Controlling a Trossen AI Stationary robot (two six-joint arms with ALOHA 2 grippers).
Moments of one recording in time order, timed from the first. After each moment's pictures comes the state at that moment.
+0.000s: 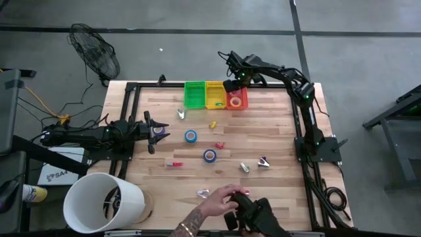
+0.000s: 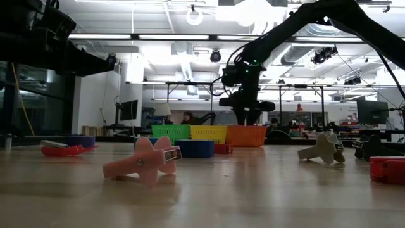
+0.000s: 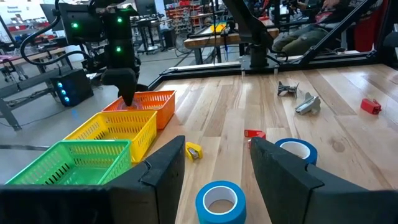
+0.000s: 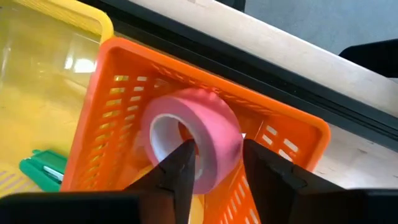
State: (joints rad) left arm 0.00 0.19 0.05 0.09 -0.23 0.13; right arm -0.77 2.18 1.80 -0.96 -0.01 0.42
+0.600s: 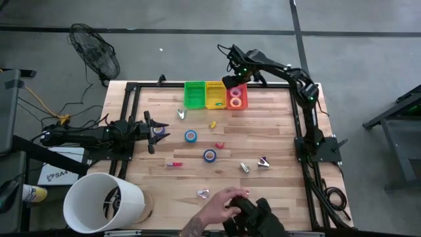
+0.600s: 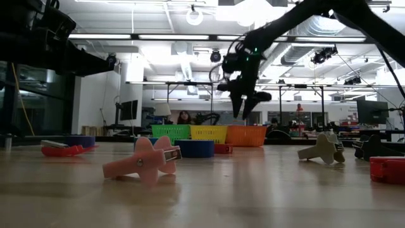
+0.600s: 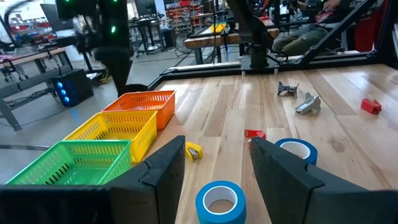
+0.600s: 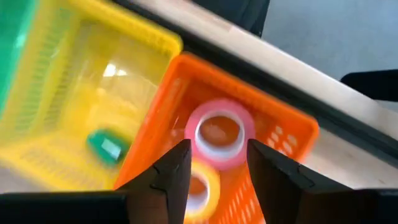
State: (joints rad) left arm 0.00 0.19 0.05 0.09 -0.23 0.13; right arm -0.75 2.11 1.86 -1.02 -0.06 0.35
